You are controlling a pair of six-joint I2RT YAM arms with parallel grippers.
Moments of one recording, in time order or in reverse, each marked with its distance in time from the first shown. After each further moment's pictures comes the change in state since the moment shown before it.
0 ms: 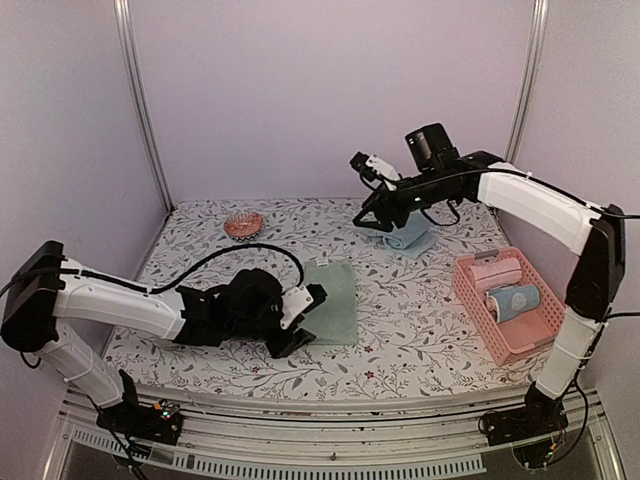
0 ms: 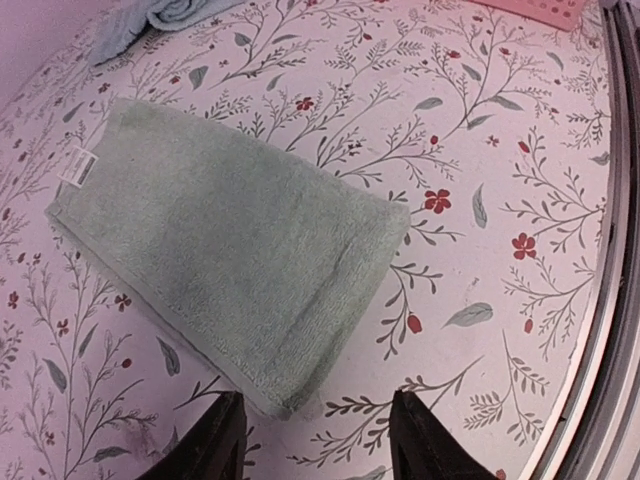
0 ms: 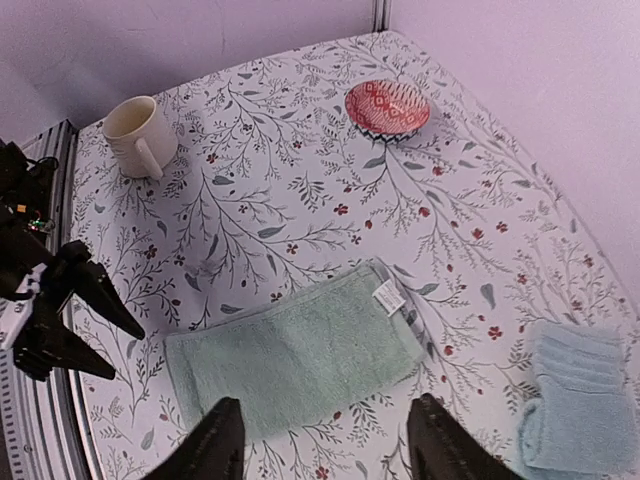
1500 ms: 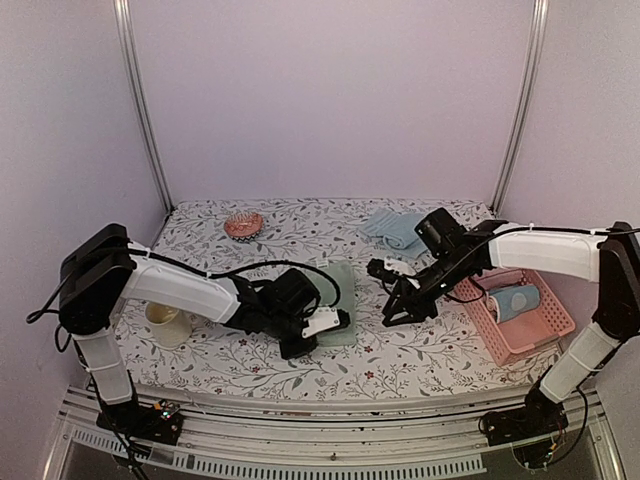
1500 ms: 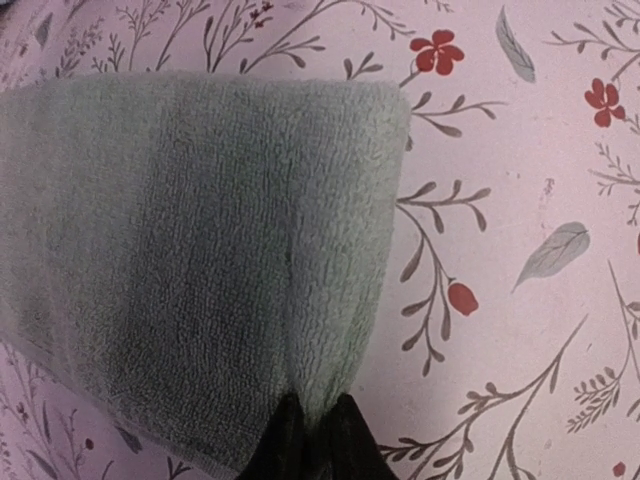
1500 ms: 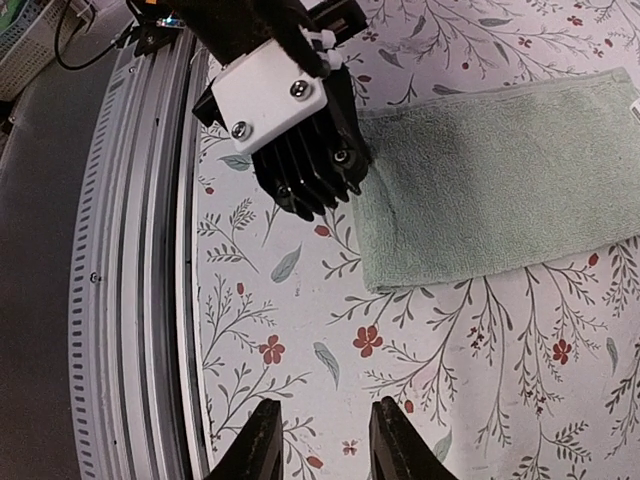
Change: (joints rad) left arm 0.053 0.364 0.278 -0.247 0.099 0.365; right arm 0.037 -0.294 -0.657 0.036 -0.196 -0.227
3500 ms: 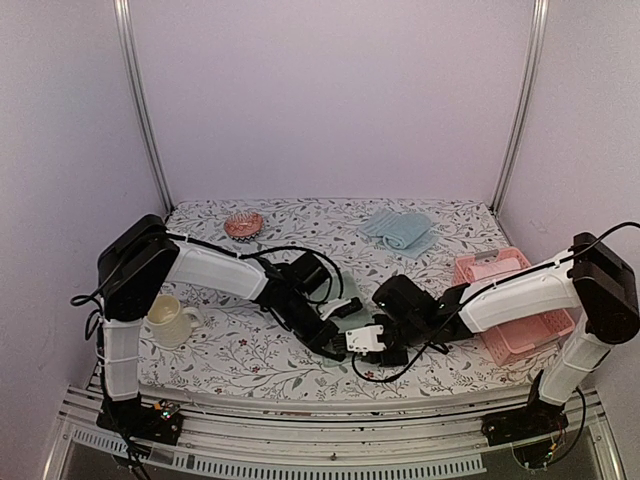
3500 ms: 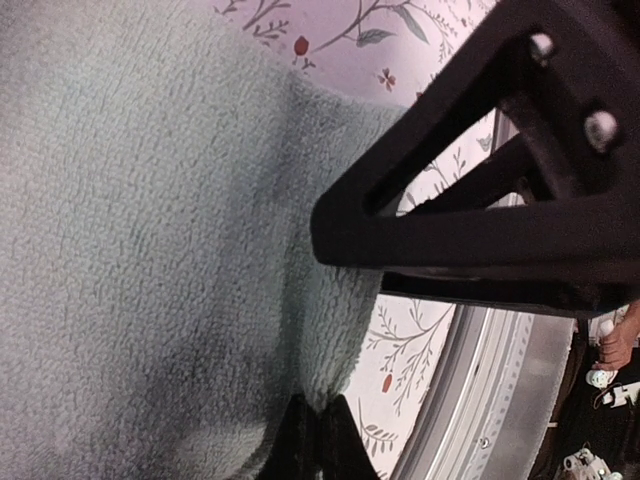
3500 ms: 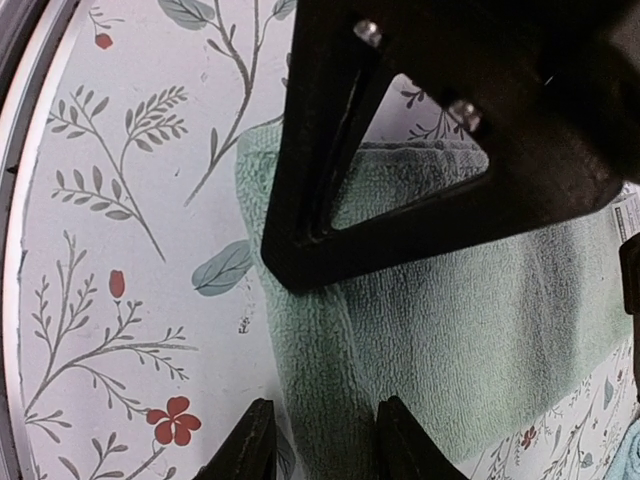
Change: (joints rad) left arm 0.106 0.228 0.264 -0.156 0.707 -0.534; right arm 0.383 0.066 -0.260 0.507 0.610 -0.156
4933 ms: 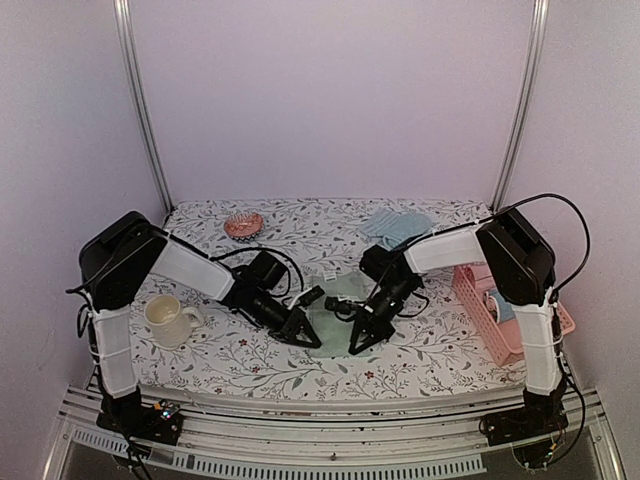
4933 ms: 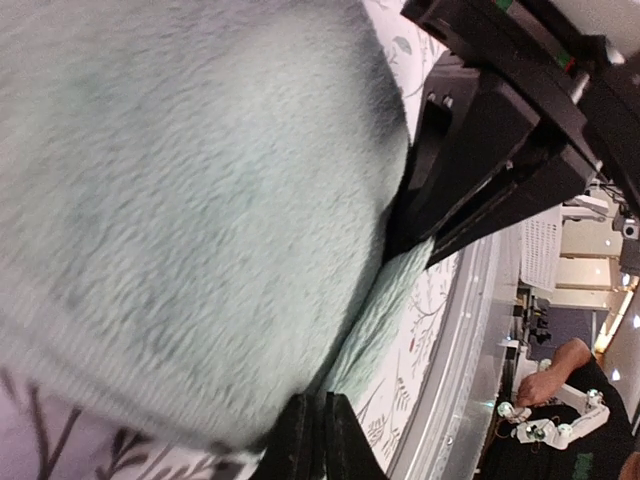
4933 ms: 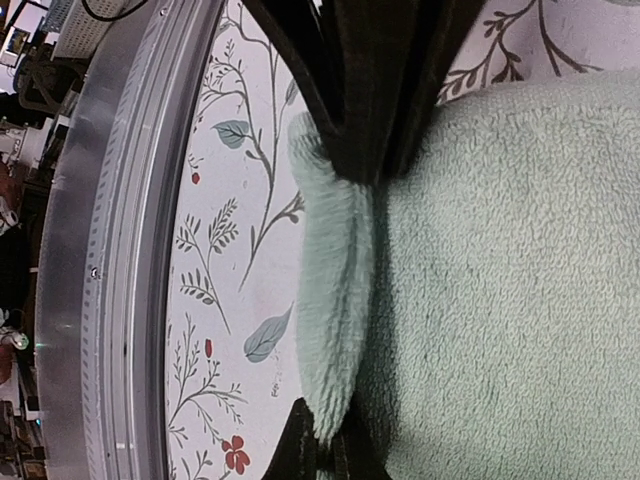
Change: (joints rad) left arm 0.183 -0.040 -0.239 0.293 0.182 -0.167; right arm -0.294 0.534 0.606 -0.691 -0.756 -0.010
